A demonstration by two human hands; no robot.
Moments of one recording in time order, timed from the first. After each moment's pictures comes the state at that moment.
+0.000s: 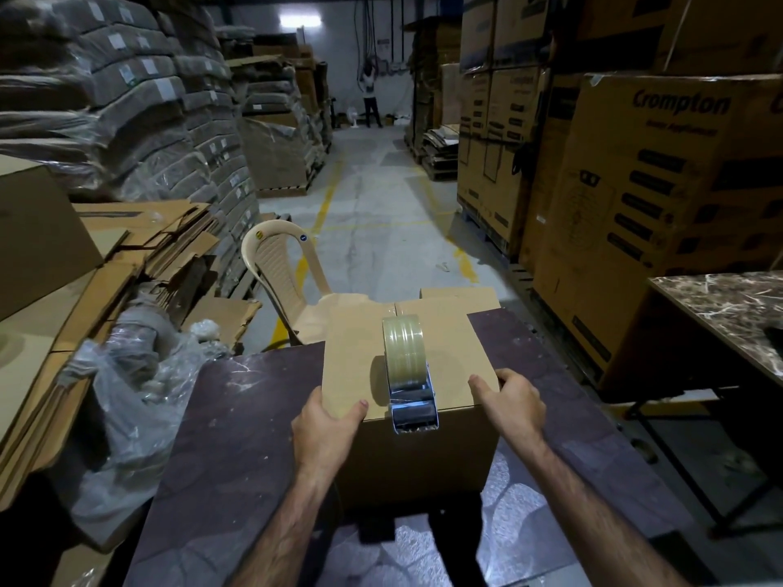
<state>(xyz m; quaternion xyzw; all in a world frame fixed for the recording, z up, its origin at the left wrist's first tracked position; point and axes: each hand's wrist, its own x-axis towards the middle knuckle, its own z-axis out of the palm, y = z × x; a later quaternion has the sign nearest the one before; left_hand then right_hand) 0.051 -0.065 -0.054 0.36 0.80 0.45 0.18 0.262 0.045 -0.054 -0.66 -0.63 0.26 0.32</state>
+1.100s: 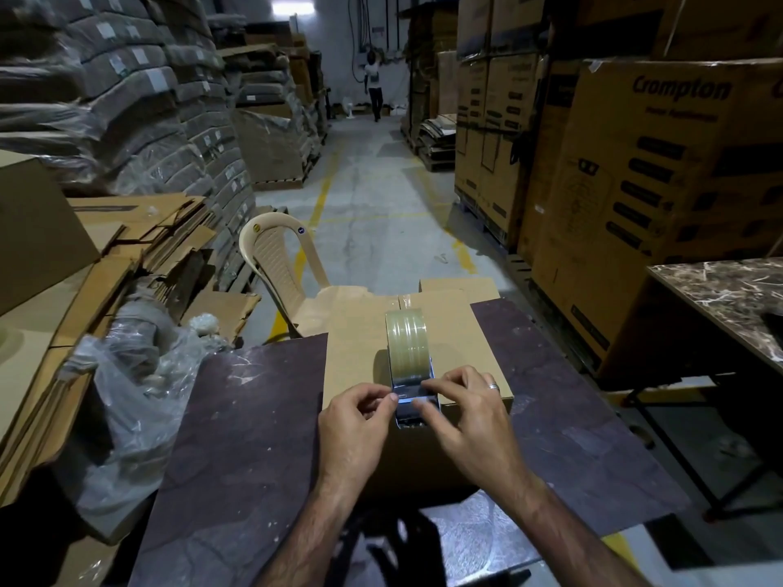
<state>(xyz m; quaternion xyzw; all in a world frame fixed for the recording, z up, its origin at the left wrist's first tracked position) 0.089 -0.082 -0.030 0.44 0.73 0.49 0.17 0.237 -0.029 -0.036 -0.44 -0.80 0.16 0.37</state>
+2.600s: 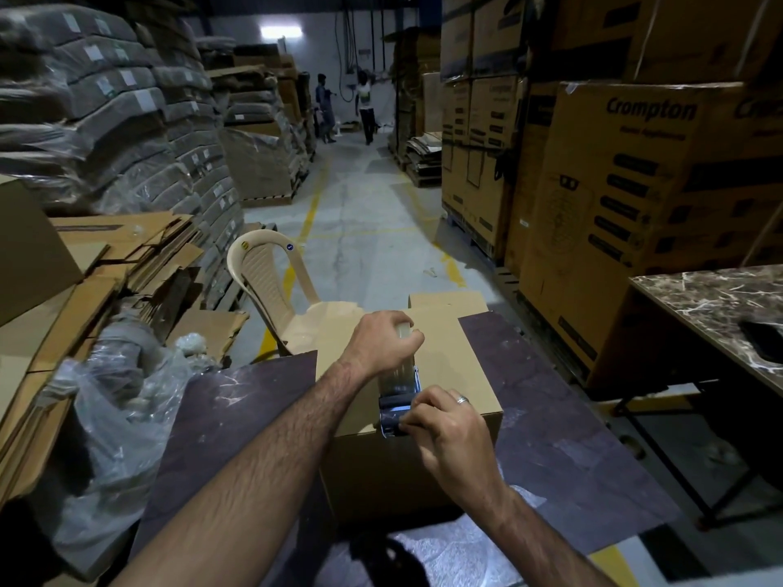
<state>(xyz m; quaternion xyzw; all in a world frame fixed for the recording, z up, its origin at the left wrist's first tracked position) 0.074 0.046 0.020 0.65 0.69 0.29 0.12 0.226 -0.023 -0.046 -0.35 -0.84 0.06 0.41</state>
